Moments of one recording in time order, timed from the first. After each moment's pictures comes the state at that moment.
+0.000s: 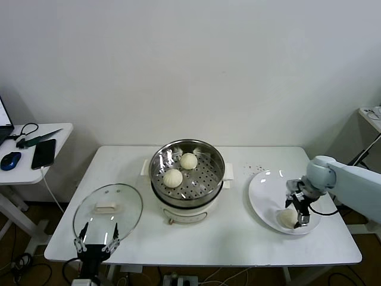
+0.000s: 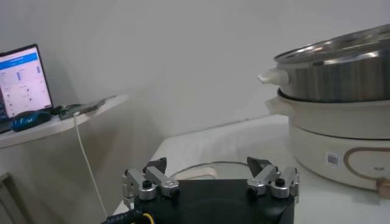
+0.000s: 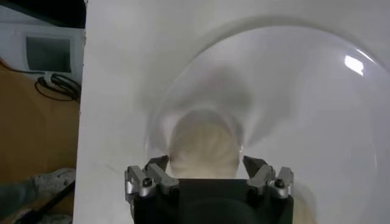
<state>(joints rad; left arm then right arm) 1.73 -1.53 -0.69 -1.98 0.12 -0.05 -0.03 0.18 0.60 -1.22 1.24 0.09 -0.21 -1.08</state>
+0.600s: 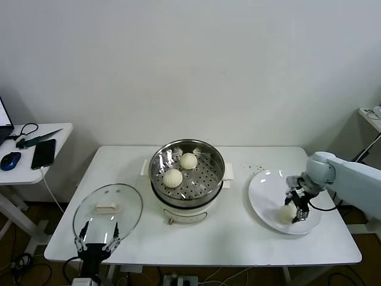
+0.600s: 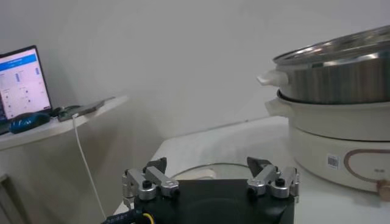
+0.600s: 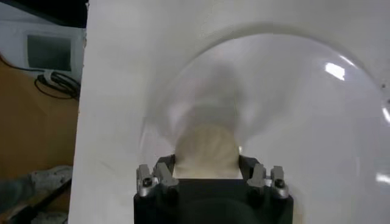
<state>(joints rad) 1.72 -1.53 -0.69 -1.98 0.12 -0.05 -0.03 0.28 0.62 -1.26 1.24 0.09 -0.11 -1.11</state>
